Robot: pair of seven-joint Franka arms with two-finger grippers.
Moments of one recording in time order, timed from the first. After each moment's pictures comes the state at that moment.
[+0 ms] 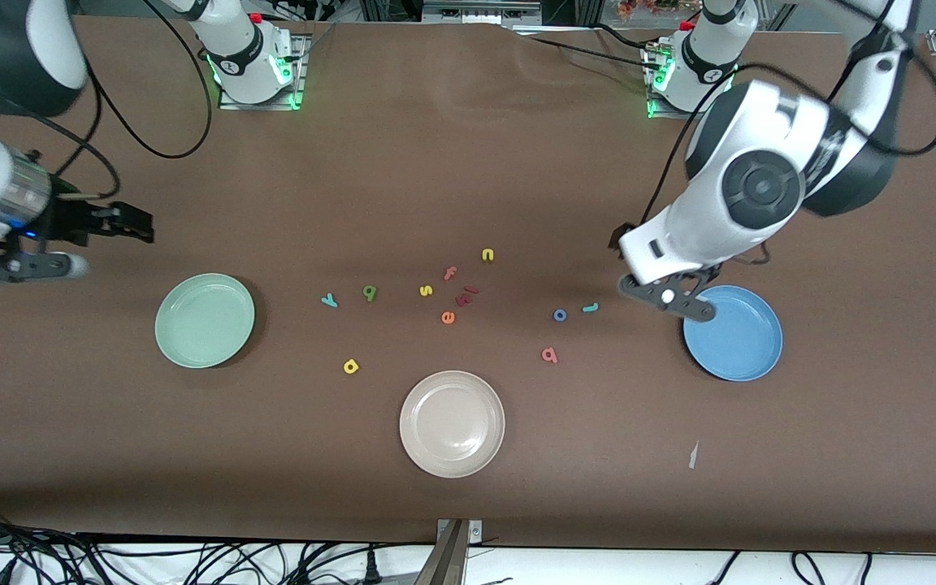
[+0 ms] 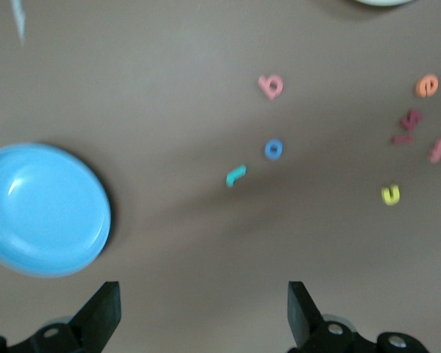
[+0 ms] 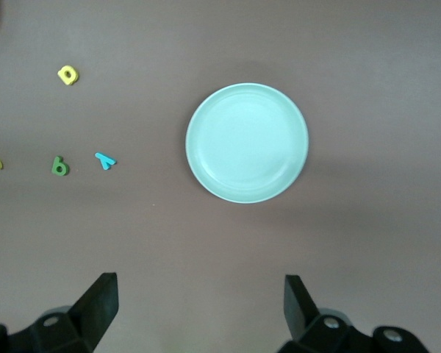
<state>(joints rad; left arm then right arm) -0.33 0.43 -0.07 -1.46 -0.02 1.74 -0.03 0.20 0.20 -0.10 -1.56 0.00 1.62 0.00</state>
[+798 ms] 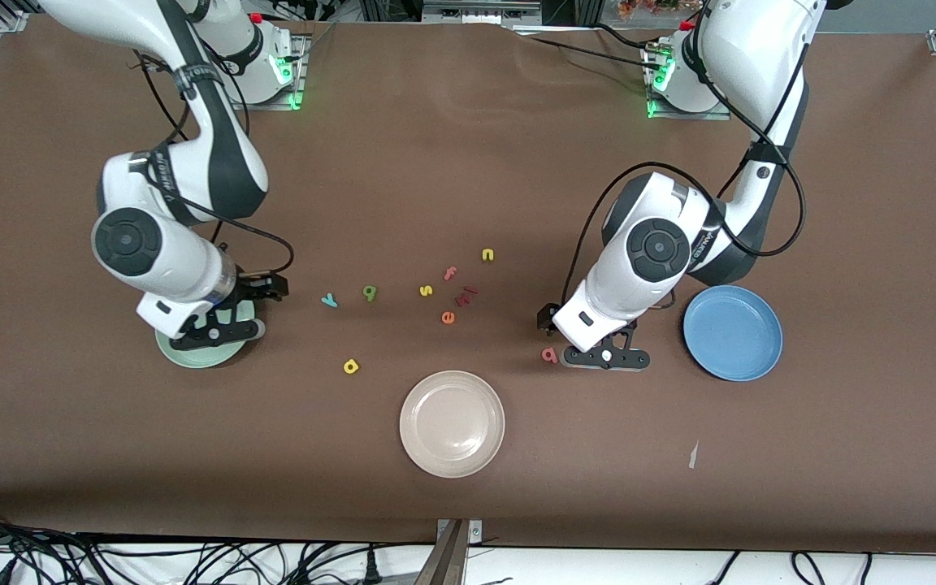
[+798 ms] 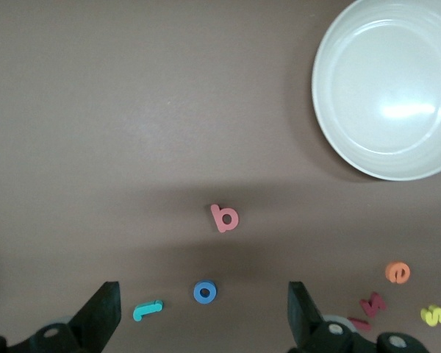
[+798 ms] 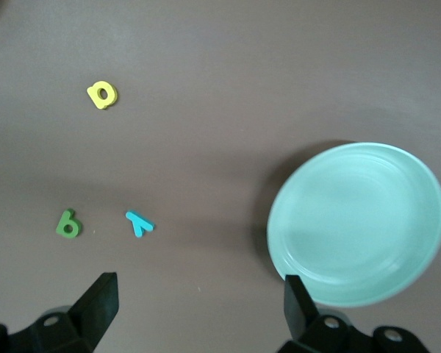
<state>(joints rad) -0.39 0.64 -0.07 -1.43 -0.04 2.11 -0.45 0.35 0.42 -0.08 -1.70 0.01 2.03 0.06</state>
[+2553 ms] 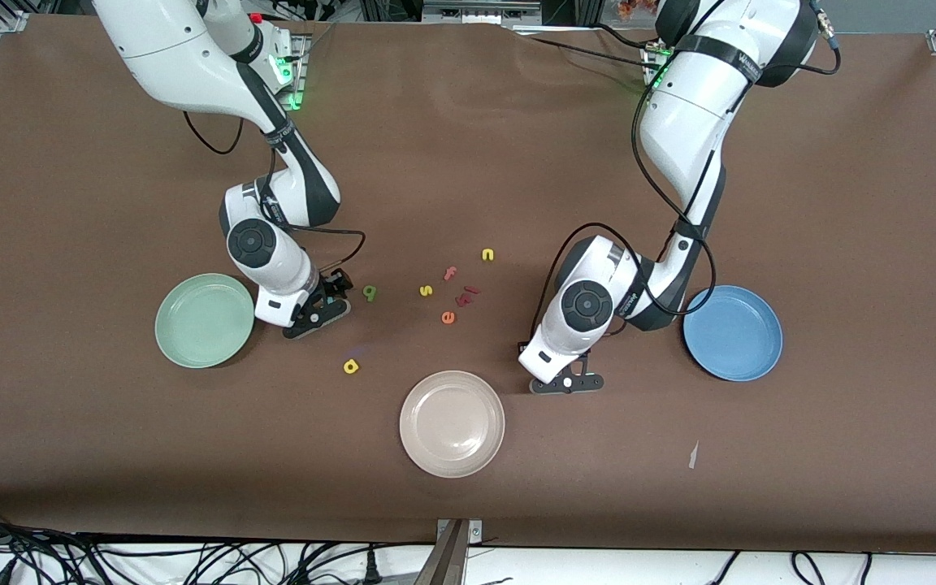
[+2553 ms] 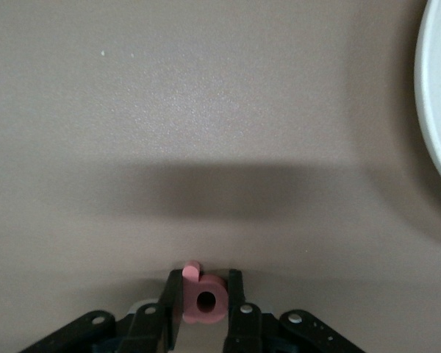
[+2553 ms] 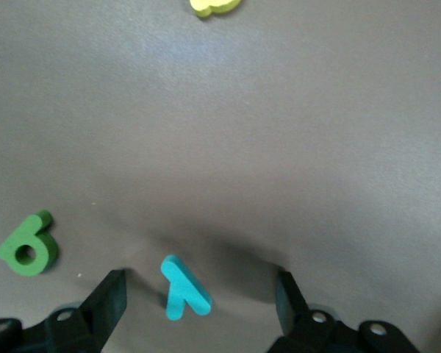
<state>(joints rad) -0.46 0.96 -0.04 -1.25 -0.01 2.23 -0.57 0.36 0.58 0.03 -1.96 0.01 2.53 -0.14</state>
